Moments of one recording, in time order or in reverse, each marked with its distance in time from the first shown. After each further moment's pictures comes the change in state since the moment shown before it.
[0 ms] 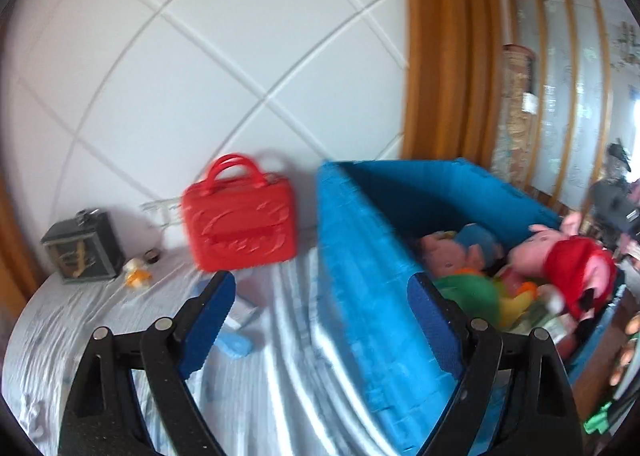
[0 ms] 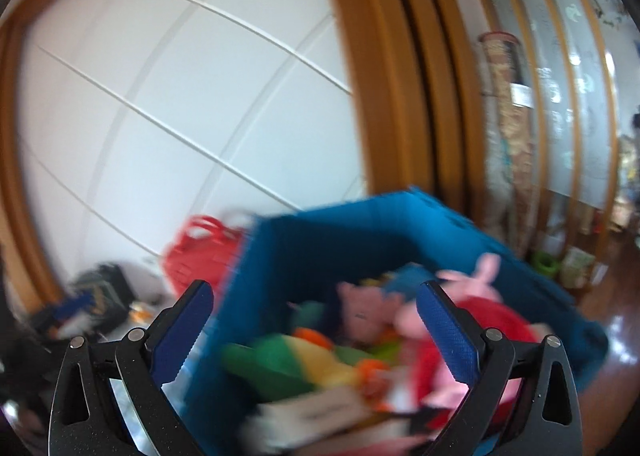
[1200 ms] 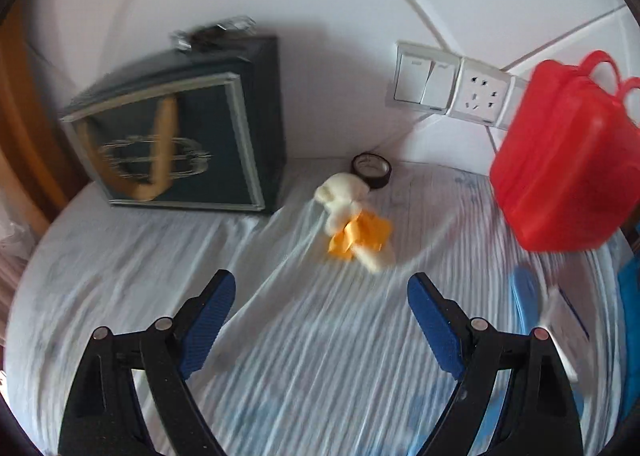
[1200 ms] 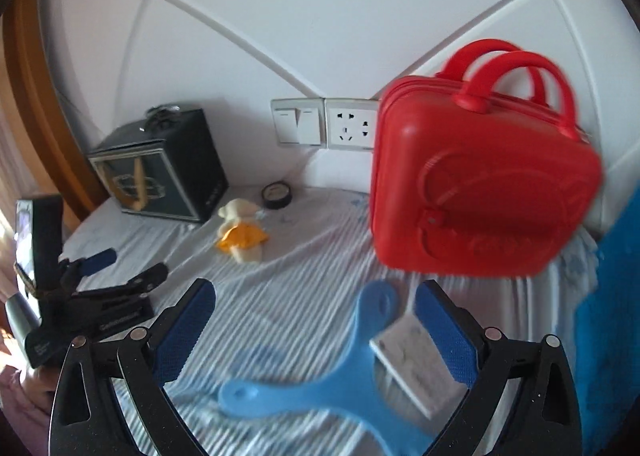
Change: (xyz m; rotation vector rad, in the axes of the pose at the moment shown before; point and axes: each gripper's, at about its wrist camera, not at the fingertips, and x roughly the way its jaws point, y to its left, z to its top) left arm 0.362 0.460 -0.074 -0.264 0.371 0.306; right arm 0.461 0.418 -0.134 -0.301 0.521 0.258
